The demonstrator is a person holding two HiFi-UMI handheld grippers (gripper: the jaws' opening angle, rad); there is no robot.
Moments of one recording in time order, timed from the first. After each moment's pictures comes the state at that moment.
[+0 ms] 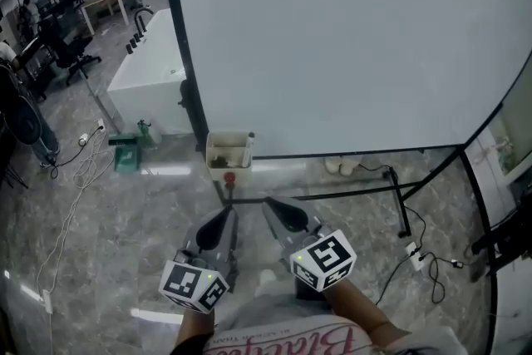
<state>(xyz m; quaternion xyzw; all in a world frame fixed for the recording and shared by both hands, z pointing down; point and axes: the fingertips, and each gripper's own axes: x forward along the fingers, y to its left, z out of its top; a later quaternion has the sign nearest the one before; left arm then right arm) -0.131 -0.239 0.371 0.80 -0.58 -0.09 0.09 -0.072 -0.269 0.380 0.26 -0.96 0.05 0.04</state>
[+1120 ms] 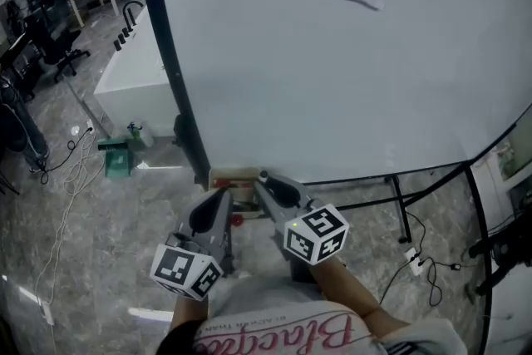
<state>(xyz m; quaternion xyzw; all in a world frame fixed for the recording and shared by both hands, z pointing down) -0.182 -0.344 0.356 0.81 -0.57 -0.10 0.08 -0.131 -0.393 0.403 0.27 -0.95 0.15 0.03</state>
